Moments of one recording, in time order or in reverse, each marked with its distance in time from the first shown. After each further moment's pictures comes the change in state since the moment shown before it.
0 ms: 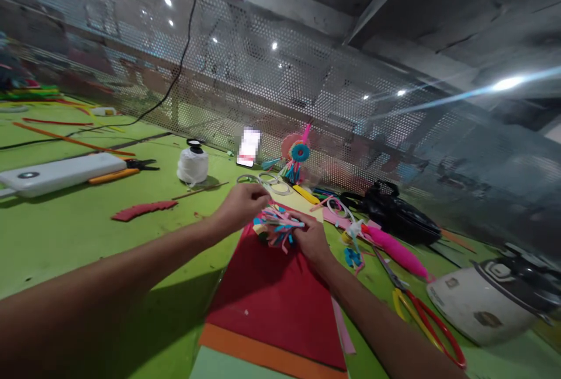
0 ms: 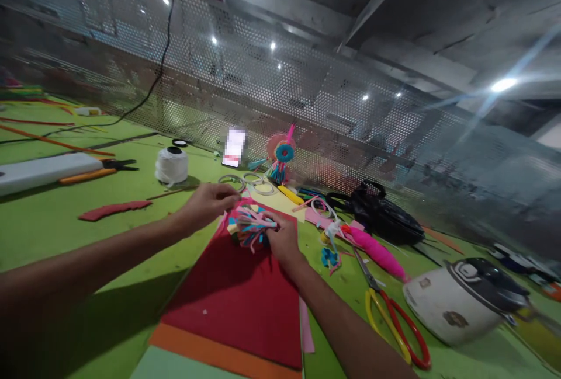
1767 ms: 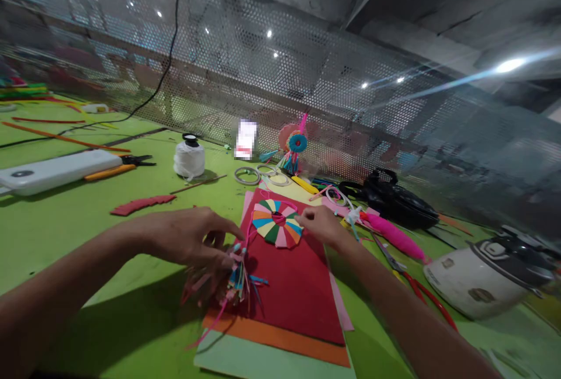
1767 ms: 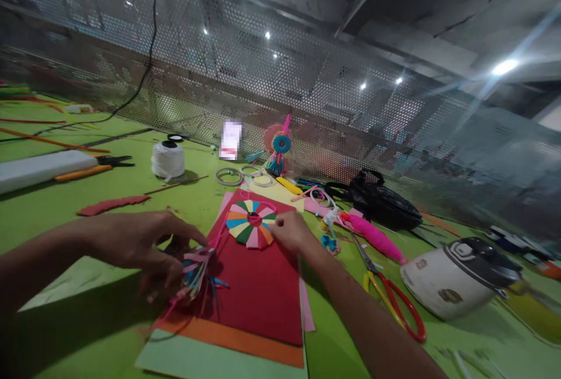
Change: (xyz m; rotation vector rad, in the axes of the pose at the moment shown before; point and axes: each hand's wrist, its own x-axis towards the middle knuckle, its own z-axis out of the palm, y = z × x) left_hand -0.064 0.015 -0.076 0.380 -0.717 0.056; right_hand -0.003 -0.016 -0.038 -0.599 -0.235 0.123
